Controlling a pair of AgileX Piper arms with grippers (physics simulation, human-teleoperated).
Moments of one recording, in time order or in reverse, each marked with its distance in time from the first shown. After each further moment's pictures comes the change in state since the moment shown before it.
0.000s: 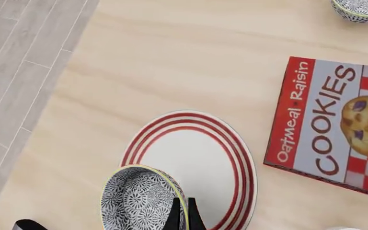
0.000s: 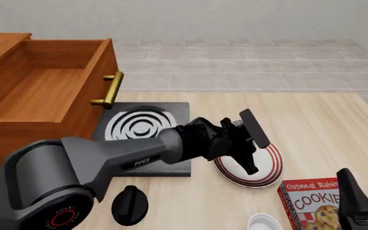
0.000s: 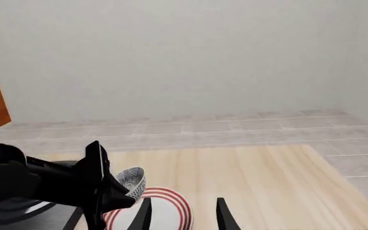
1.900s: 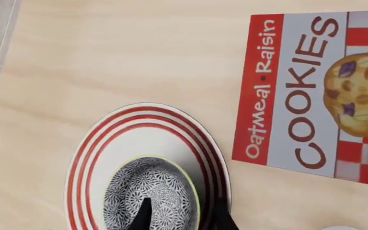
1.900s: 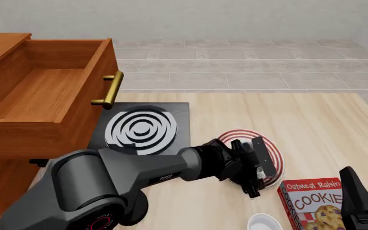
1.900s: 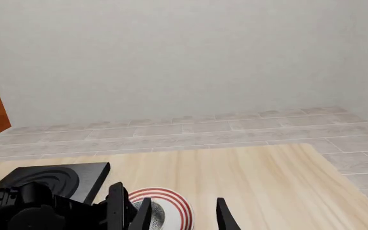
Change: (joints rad) left arm -0.055 0.145 -0.045 0.015 0.066; right arm -0.010 0.000 -0.020 0.019 0.020
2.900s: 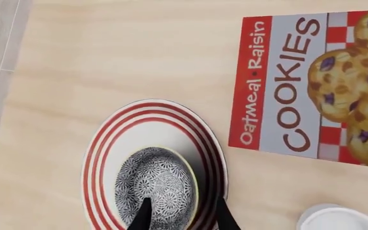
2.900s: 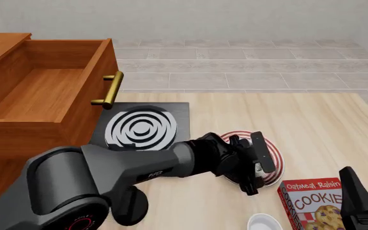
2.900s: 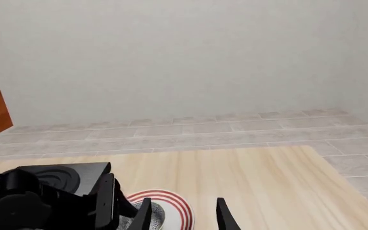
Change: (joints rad) left arm 0.002 -0.085 0.049 0.037 0.040; right arm 0.008 0.000 -0.002 -0.002 -0.008
